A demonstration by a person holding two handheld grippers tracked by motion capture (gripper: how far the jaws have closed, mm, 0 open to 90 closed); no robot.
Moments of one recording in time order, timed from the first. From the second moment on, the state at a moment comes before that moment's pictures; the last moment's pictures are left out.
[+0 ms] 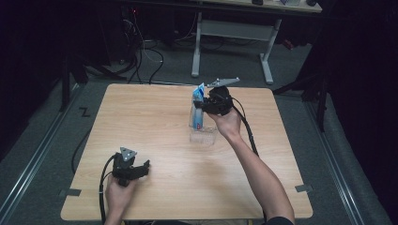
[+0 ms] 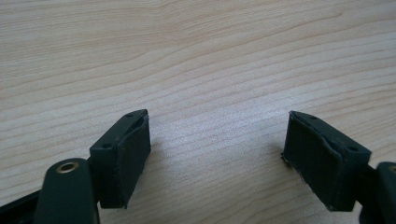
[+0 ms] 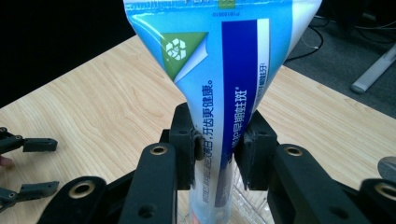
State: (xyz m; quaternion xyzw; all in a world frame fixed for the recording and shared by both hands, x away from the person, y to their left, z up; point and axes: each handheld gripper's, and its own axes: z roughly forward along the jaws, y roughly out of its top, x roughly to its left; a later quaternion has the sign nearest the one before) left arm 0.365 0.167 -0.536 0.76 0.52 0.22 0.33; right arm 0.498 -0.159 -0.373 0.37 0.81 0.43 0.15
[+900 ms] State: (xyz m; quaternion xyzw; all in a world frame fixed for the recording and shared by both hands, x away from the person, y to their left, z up) left arm 0.365 0.167 -0.536 0.76 0.52 0.22 0.33; right arm 0.495 -0.168 -0.397 0.38 0.82 0.41 0.13
